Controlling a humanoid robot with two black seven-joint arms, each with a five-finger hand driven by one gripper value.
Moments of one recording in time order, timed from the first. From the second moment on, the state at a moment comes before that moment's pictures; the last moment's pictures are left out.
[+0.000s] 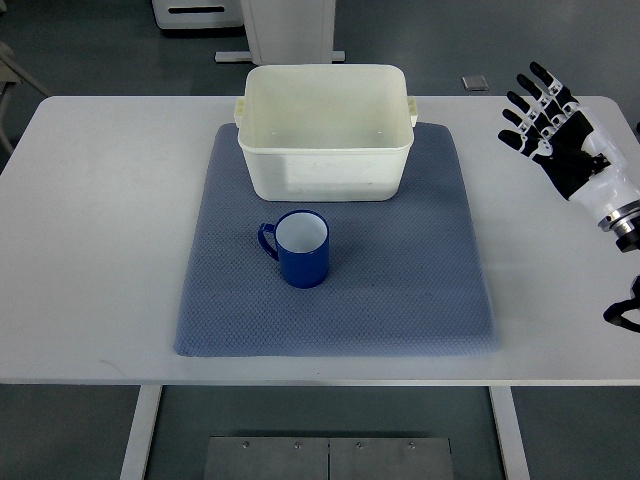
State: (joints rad) left arm 0.01 0.00 -0.59 -0.14 0.36 -0.04 -0.01; right arm 0.42 -0.44 1.07 1.29 -0.56 0.20 0.26
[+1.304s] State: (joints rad) left arm 0.01 0.00 -0.59 -0.14 0.36 -0.04 -0.01; right arm 0.54 -0.32 0.72 1.28 -0.80 0.22 0.30
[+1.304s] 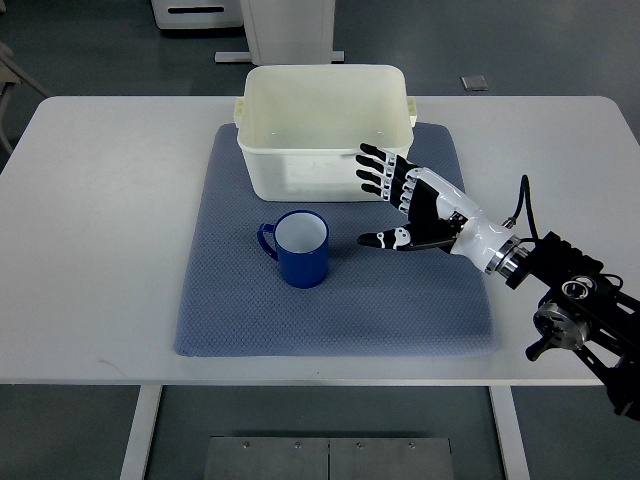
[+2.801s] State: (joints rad) left arm 0.01 0.00 -0.59 -0.14 0.36 -0.04 -0.01; right arm 0.59 -0.05 0.61 1.00 -0.85 0.17 0.37
